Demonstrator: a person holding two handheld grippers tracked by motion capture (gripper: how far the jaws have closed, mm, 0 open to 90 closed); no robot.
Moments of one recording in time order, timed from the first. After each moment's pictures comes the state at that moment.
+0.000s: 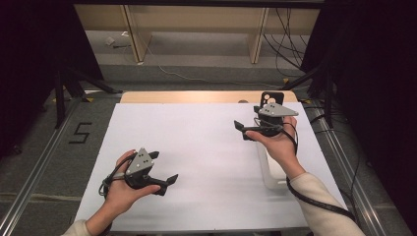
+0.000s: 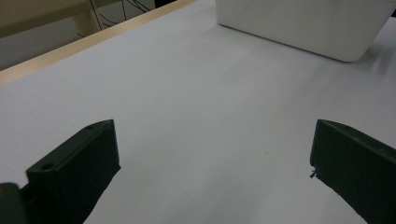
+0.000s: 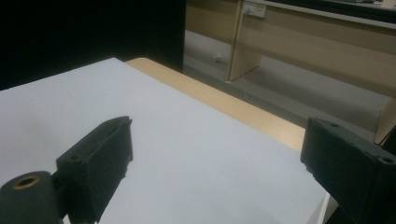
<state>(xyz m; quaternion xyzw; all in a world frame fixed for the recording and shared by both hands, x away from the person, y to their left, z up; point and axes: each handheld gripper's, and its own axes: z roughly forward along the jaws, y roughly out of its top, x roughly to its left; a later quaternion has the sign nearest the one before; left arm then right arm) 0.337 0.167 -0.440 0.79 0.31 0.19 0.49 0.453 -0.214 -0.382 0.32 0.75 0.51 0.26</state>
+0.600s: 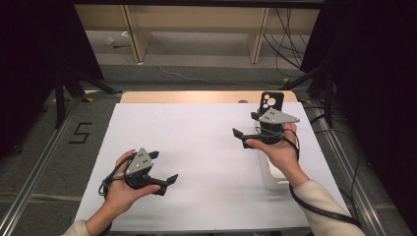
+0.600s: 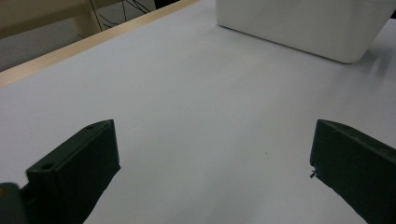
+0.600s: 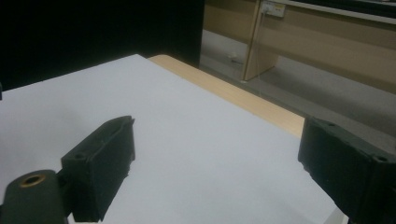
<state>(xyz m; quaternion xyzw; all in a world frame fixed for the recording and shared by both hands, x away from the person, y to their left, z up) 0.337 0.167 -0.439 0.79 0.31 0.19 0.49 0.432 -0.213 -0.383 0.30 0.76 0.52 0.24</state>
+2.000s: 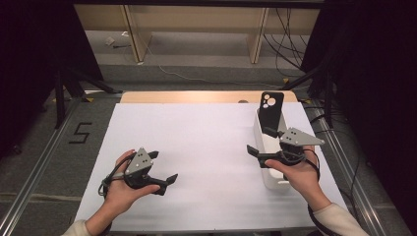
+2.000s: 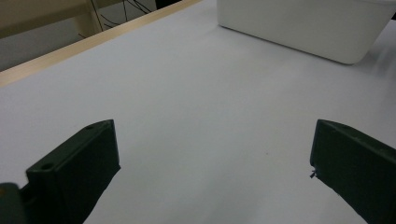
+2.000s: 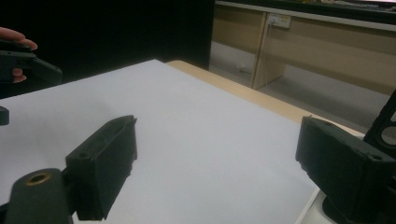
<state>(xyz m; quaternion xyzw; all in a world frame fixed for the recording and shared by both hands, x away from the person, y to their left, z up) 0.337 0.168 -0.439 0.79 0.31 0.19 0.49 0.378 -0.251 -0.390 0.29 0.75 0.55 0.23</state>
